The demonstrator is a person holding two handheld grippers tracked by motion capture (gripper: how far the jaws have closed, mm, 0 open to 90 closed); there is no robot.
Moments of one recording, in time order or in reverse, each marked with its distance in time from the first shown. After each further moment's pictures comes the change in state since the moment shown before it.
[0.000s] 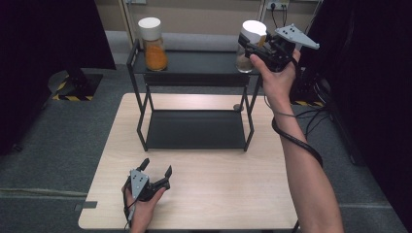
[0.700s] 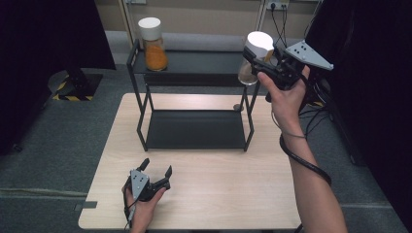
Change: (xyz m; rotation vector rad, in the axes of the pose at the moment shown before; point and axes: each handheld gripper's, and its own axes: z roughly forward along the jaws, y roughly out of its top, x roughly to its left) left arm -0.001 0.000 0.000 -0.002 0.004 0.007; right arm 0.008 -0.012 -0.048 -0.070 0.073 -0.012
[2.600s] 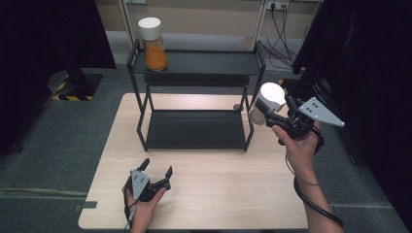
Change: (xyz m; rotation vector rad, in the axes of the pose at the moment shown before) left arm -0.001 0.000 0.000 0.002 0.000 0.012; right arm -0.002 -0.074 -0.095 0.033 0.046 -0.017
